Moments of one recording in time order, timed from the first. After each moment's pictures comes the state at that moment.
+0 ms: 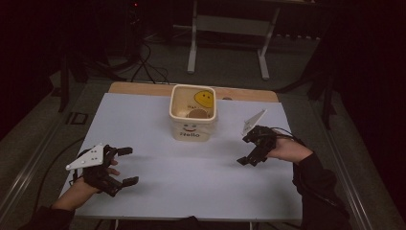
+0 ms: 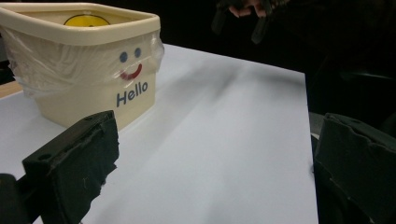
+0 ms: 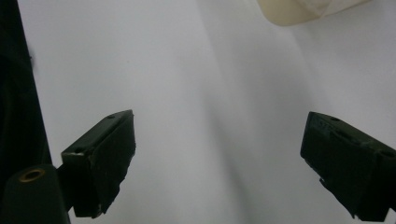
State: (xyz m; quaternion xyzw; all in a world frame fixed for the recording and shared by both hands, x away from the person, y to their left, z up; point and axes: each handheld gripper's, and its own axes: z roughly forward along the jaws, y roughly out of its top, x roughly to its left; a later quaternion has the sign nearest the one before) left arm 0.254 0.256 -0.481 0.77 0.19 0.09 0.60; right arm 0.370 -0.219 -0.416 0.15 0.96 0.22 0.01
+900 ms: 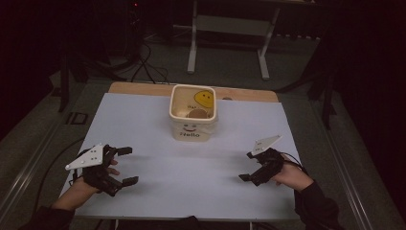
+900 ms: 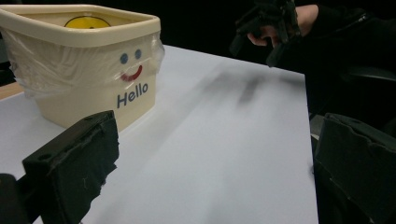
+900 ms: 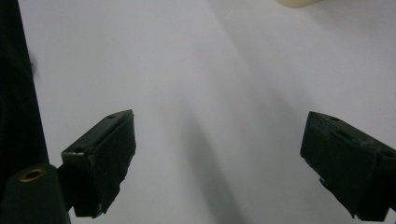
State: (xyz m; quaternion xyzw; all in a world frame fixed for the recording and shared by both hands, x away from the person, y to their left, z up) left arm 0.254 0.256 -0.481 0.77 0.19 0.09 0.60; right arm 0.322 -0.249 -0.463 0.20 0.93 0.31 0.04
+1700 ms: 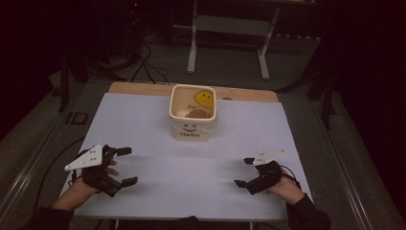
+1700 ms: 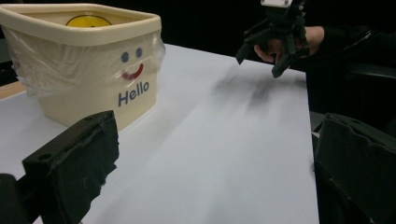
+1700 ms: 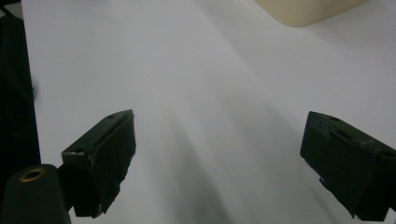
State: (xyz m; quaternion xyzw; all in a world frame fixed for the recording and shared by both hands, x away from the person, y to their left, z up) left arm 0.252 0.258 -0.480 0.77 0.19 0.10 0.60; right arm 0.298 -0.251 -0.490 0.22 0.89 0.39 0.06
